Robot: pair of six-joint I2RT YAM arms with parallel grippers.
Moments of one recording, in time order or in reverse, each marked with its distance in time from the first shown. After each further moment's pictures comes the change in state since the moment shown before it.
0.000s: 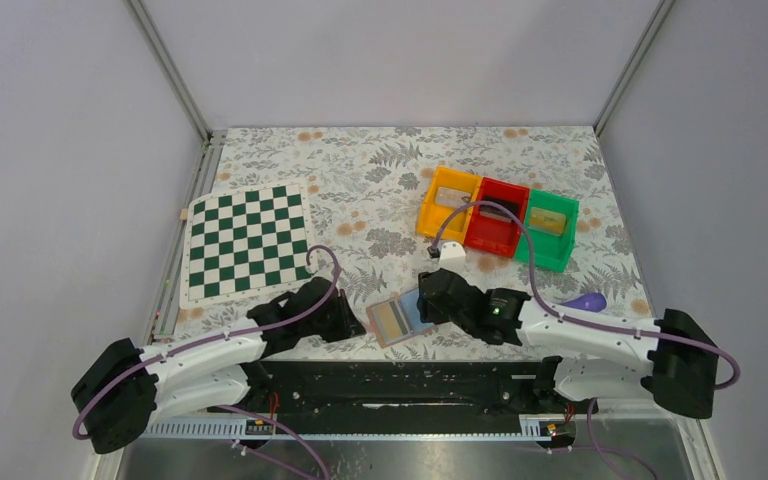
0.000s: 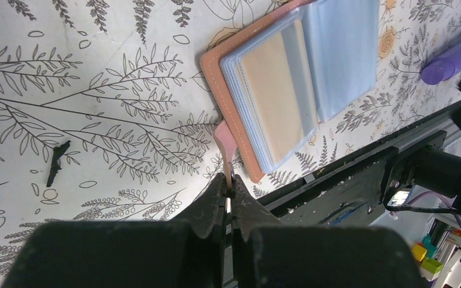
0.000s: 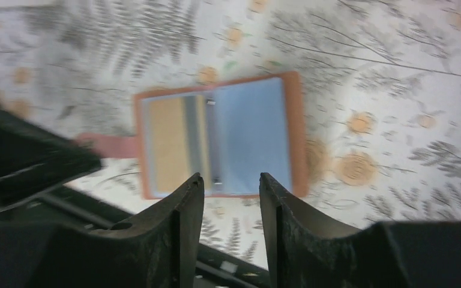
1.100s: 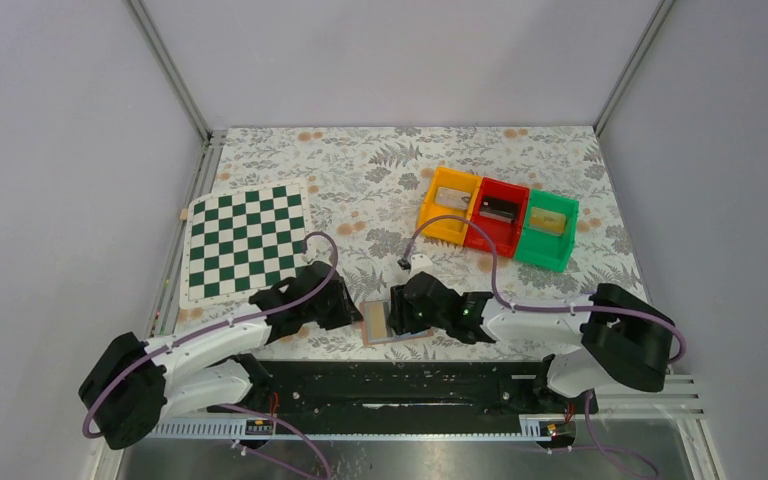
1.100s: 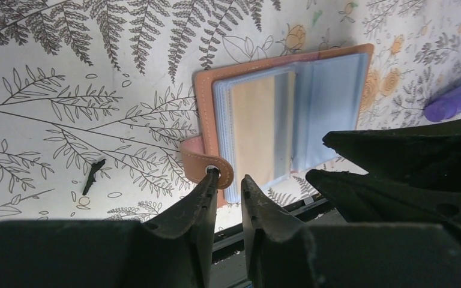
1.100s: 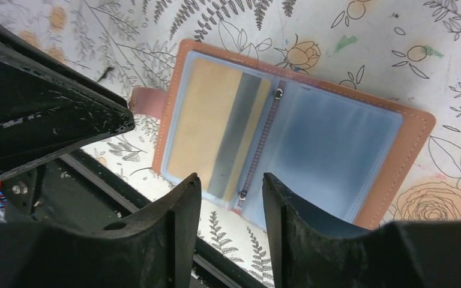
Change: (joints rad) left arm 0.084 0.053 0.114 -0.118 -0.017 0.031; right arm -0.015 0.203 -0.076 0.410 -0.315 -0.026
